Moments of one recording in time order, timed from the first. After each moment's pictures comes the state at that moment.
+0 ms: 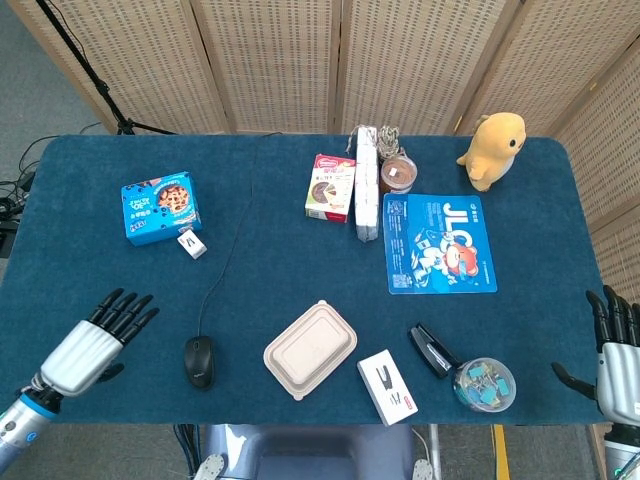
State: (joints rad) left arm -0.29 -1.15 0.10 -1.44 1.91 1.34 0.15; right arm -0.03 -1.10 0.10 -1.84 -1.44 1.62 -0.23
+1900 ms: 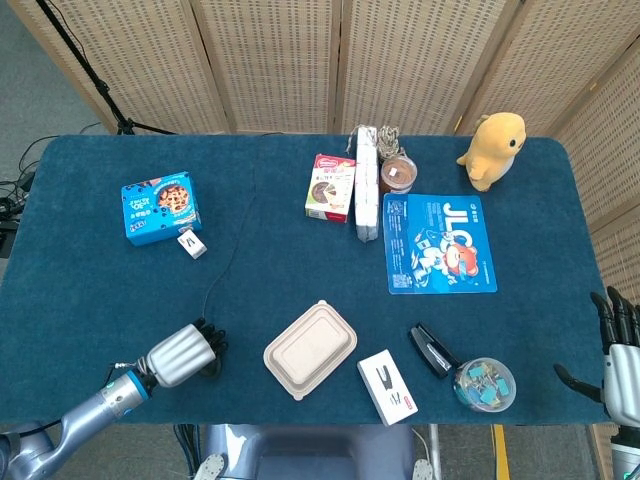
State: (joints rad) left arm -0.53 -1.40 0.11 -1.38 1.89 1.08 0.39; right arm -0.04 -1.06 0.10 -1.85 -1.44 1.61 -0.15
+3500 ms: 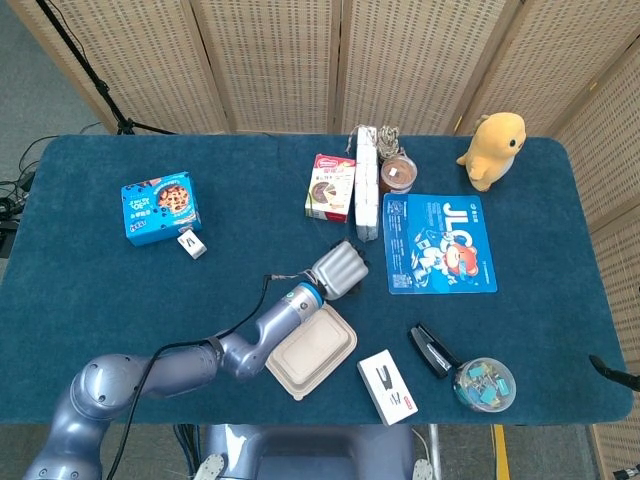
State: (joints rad) left arm -1.32 -1.95 -0.26 -0.95 0.99 0.62 0.86; right arm -0.01 -1.01 0.18 -1.79 -1.21 1.50 -0.03
